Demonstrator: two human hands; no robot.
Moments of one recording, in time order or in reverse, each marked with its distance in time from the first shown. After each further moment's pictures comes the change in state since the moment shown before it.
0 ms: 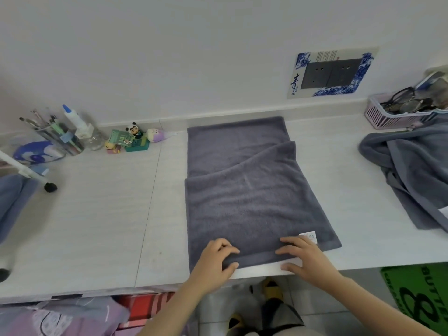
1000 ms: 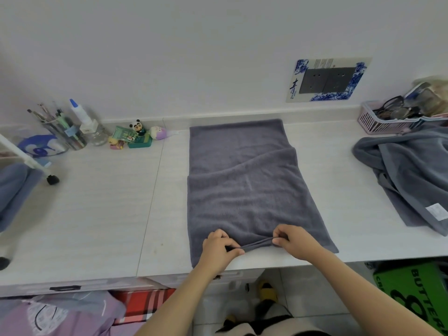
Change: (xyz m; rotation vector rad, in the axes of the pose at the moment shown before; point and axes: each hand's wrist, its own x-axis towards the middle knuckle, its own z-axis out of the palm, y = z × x) left_hand 0.010 0.017 0.002 -0.129 0.084 -0.224; right_hand 0.032 -0.032 -0.020 0.140 -0.105 0.252
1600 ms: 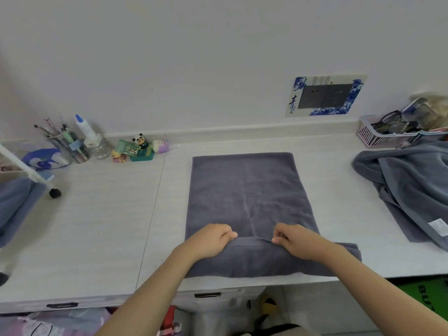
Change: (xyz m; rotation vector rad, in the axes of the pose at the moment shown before) left_hand 0.025 0.040 -0.086 0.216 -0.269 0.147; right_hand -0.002 -0.036 -0.055 -0.194 -0.112 -0.106
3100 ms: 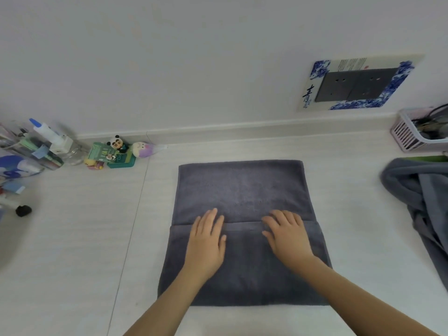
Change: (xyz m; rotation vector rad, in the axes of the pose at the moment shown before) left_hand 0.119 -0.035 0.026 0.390 0.566 -0.046; right_hand 0.130 0.055 -0.007 -0.353 0.593 -0.055
